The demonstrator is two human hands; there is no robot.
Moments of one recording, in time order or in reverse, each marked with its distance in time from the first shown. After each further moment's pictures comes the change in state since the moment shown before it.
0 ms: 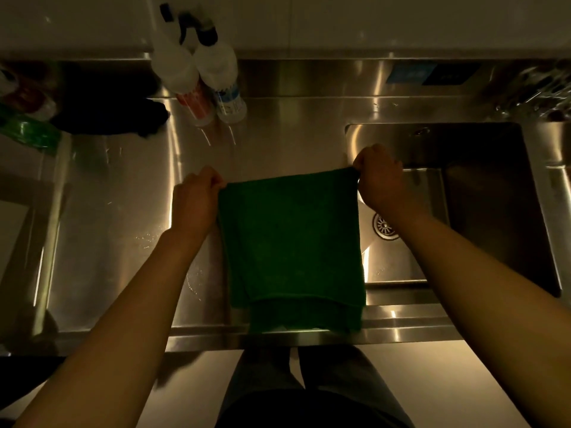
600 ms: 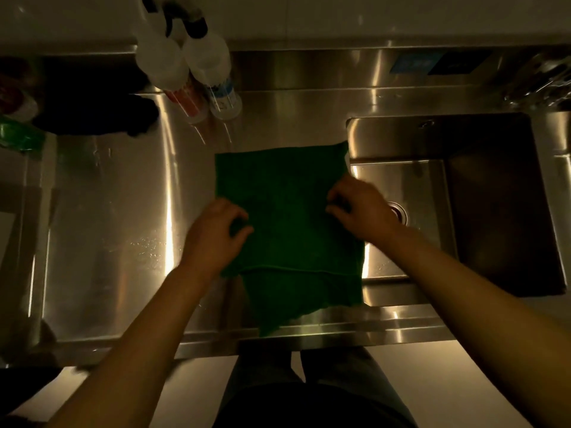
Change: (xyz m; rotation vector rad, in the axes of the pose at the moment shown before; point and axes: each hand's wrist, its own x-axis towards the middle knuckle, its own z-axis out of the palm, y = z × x) left_hand -0.052 0.009 0.013 -0.059 -0.185 0.202; right_hand -0.043 -0.014 0.019 0.251 -0.137 -0.313
